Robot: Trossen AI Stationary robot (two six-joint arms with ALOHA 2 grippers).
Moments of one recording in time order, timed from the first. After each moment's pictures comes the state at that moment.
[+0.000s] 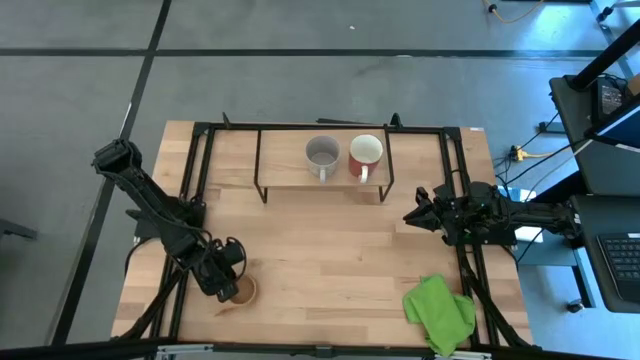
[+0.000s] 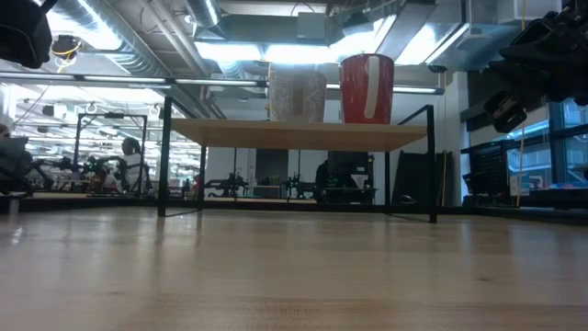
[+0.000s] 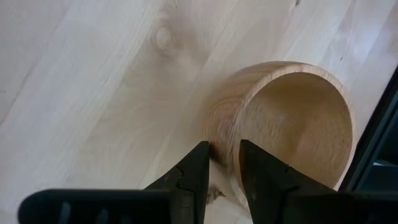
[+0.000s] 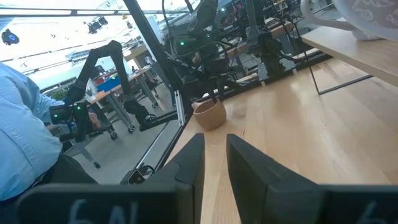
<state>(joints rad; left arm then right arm) -0.83 1.26 0.67 -0.59 -0.17 -1.38 -0.07 0.03 0.01 0.07 -0.34 0.49</state>
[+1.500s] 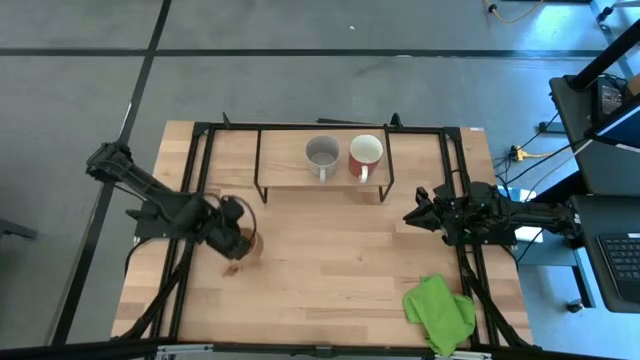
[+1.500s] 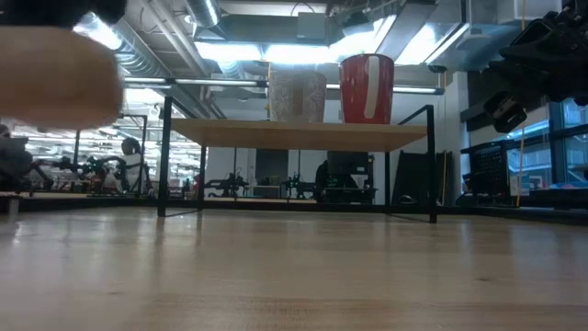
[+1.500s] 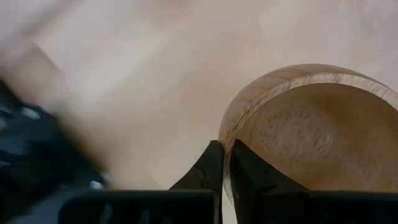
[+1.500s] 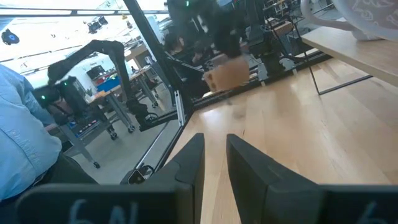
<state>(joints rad) -0.54 1.23 1.03 -1.26 -0.24 -1.46 -0.07 0.03 0.01 0.07 -0.34 0.49</state>
